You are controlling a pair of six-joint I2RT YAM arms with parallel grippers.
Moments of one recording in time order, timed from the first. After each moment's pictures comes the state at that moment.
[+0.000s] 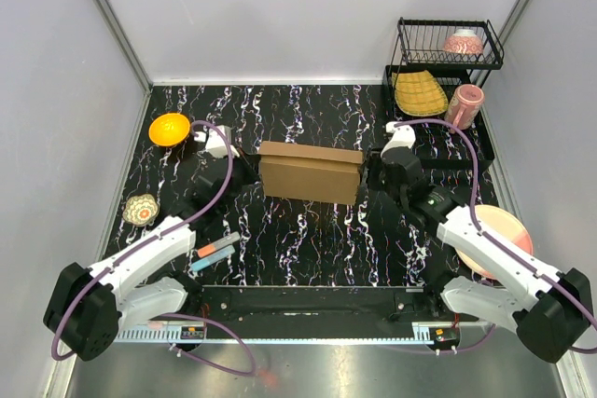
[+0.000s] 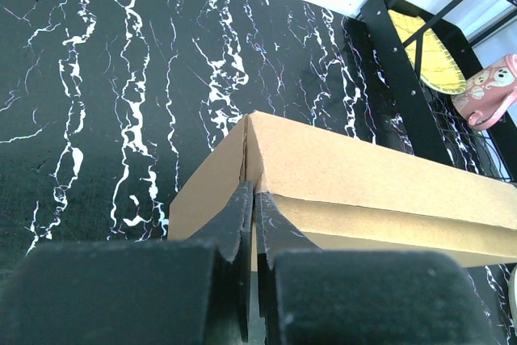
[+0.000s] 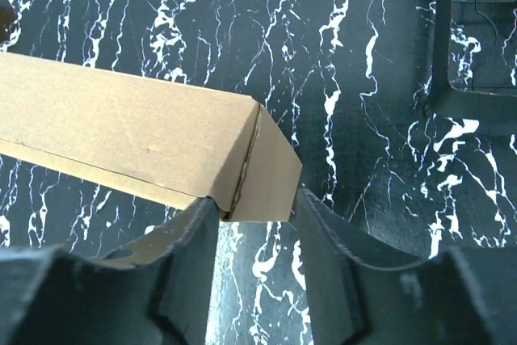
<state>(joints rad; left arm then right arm) -0.58 1.05 0.57 0.23 -0.32 -0.57 0.64 1.05 0.81 -0.24 0.34 0.45</state>
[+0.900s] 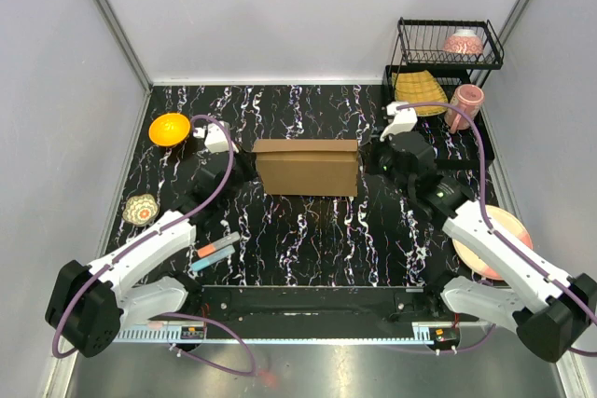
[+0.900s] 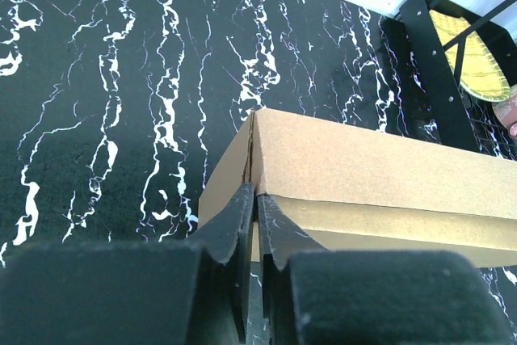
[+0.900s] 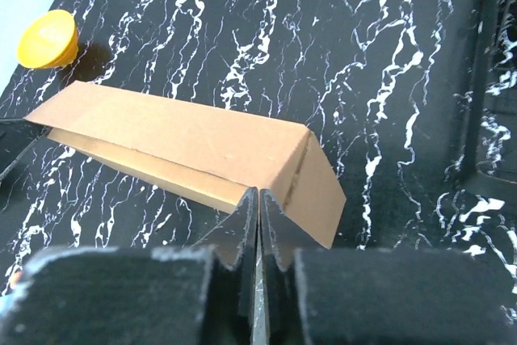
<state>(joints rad) -0.58 1.06 0.64 0.12 -0.39 -0.57 0.64 1.01 0.96 -0.24 0.25 0.37</state>
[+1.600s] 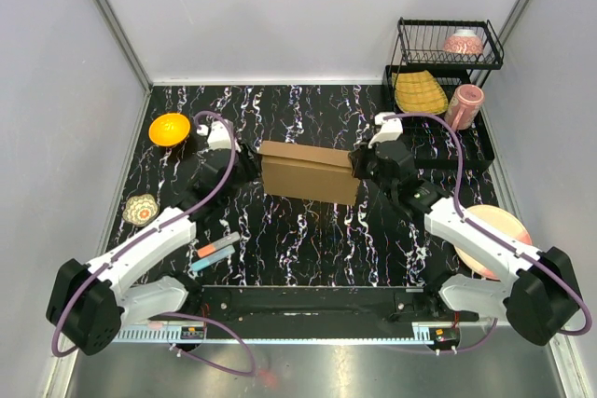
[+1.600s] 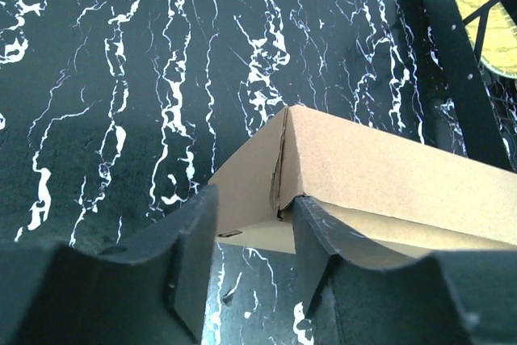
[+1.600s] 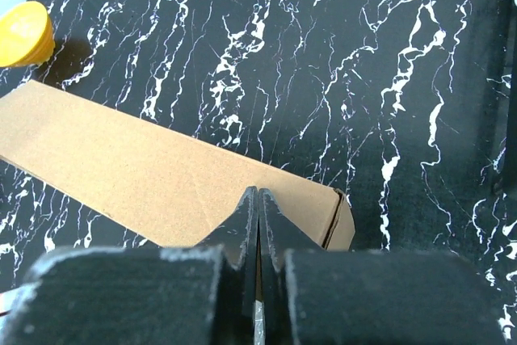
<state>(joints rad) -0.58 1.09 0.69 0.02 -0.36 -0.56 0.64 1.16 0.80 0.01 0.25 0.40</state>
